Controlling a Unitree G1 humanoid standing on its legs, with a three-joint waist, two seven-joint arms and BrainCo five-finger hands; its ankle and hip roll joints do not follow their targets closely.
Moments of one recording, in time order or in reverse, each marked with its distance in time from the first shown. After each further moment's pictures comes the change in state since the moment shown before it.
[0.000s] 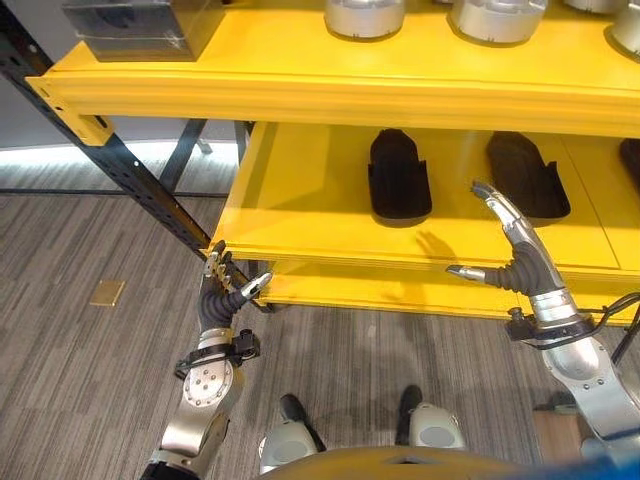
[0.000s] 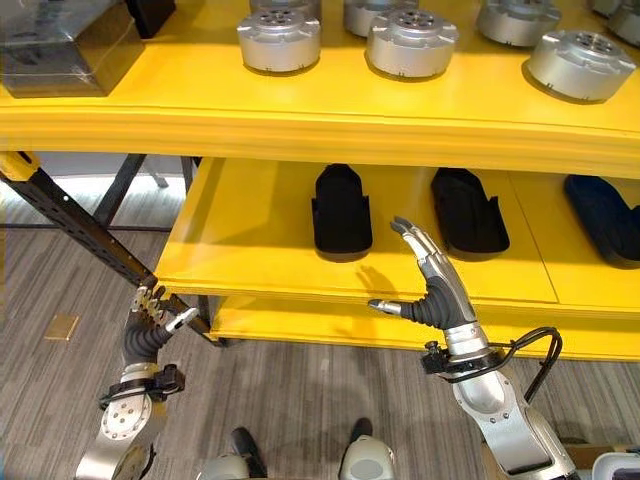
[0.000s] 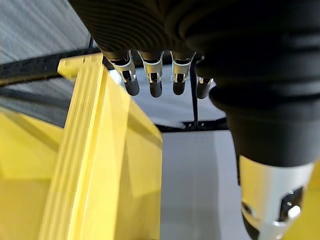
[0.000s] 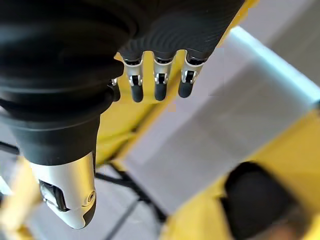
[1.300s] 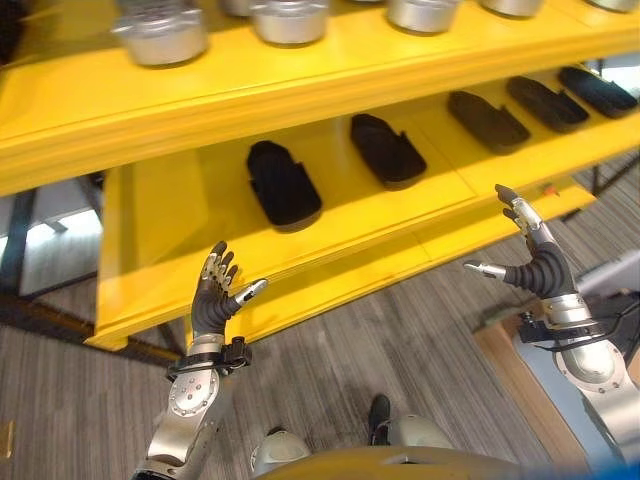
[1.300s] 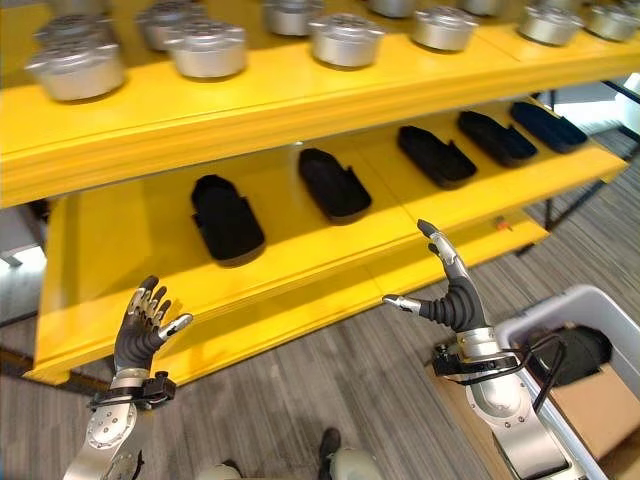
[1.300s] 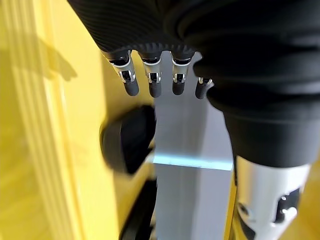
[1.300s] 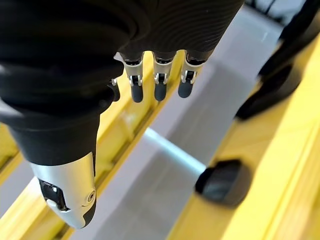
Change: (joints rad) left arm 0.042 0.022 -0.013 0.004 -0.081 -0.056 -0.116; right arm 0.038 -0.068 -0.012 0.019 0.249 0.083 -0.058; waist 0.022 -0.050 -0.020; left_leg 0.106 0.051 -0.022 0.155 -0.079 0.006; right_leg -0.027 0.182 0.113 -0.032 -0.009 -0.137
